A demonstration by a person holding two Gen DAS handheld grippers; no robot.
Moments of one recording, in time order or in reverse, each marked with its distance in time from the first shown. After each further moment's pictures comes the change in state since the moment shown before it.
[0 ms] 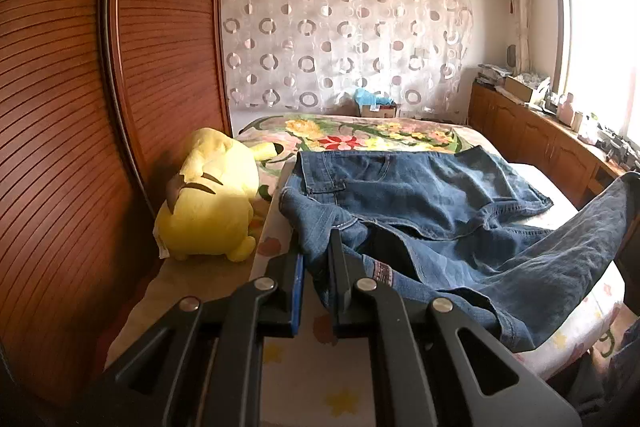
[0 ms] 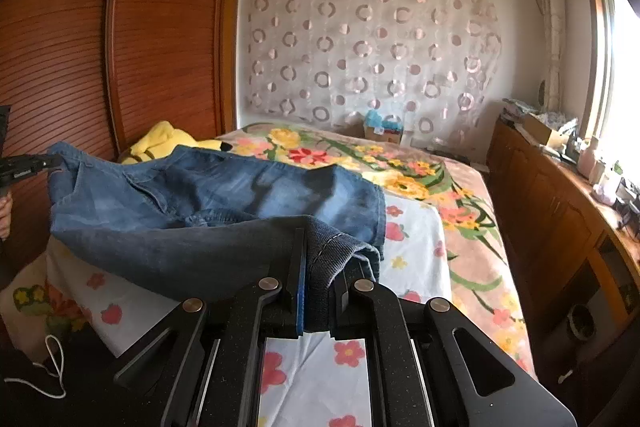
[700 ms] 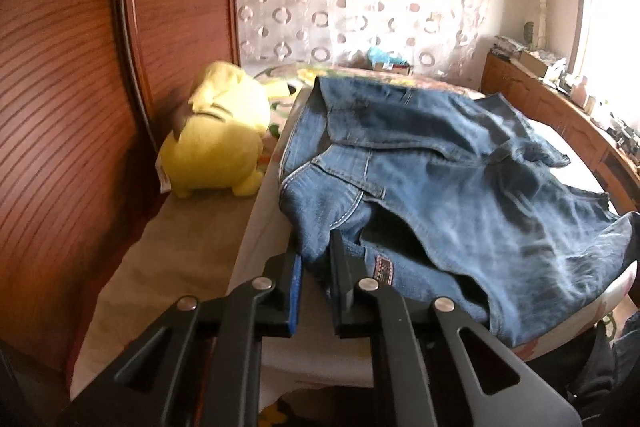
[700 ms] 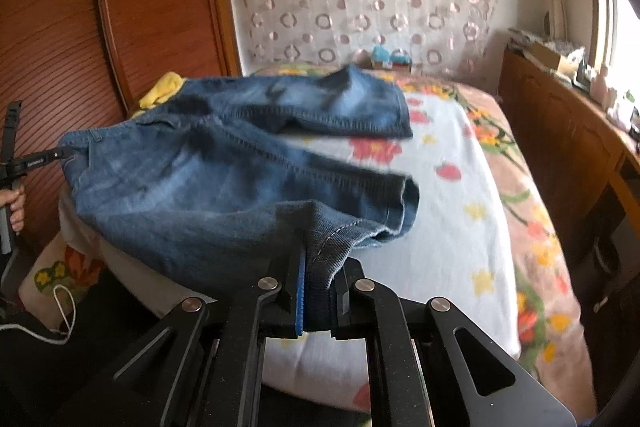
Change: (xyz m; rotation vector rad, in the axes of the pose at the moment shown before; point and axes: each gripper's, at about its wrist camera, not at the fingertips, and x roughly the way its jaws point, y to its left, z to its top) left arm 0.018 0.017 -0.063 -0.044 0.146 0.013; right arm 0.003 0.017 -0.091 0.105 0.177 0.062
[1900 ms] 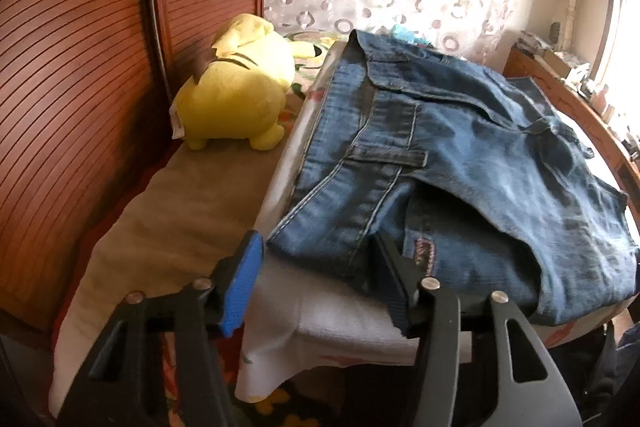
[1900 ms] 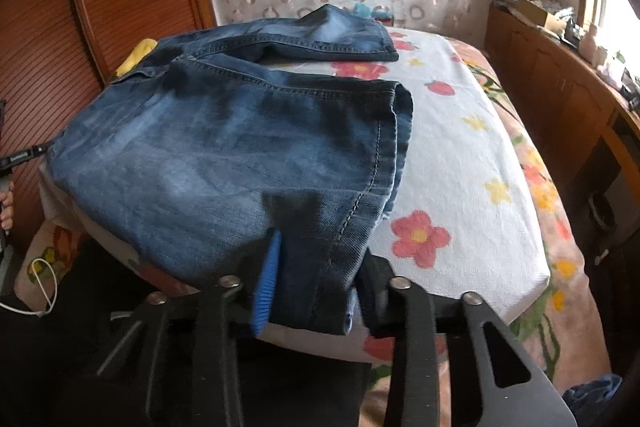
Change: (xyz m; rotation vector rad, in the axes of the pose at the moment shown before) left arm 0.032 0.033 -0.042 -0.103 0.105 0.032; right arm 0.023 -0.005 -0.054 0.072 0.157 -0.049
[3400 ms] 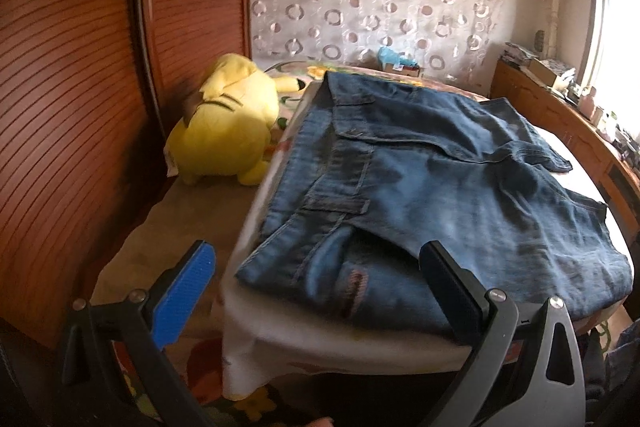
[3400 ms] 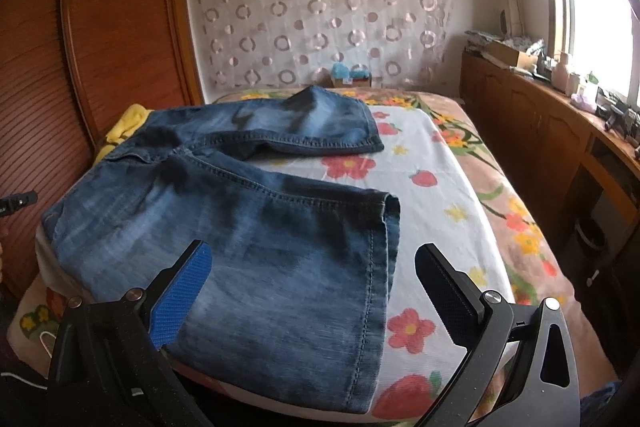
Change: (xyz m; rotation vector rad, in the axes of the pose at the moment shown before) left arm -0.037 -0.035 0.021 0.031 -0.091 0.001; right arm -0.026 0.013 0.043 0.052 -0.228 -0.067
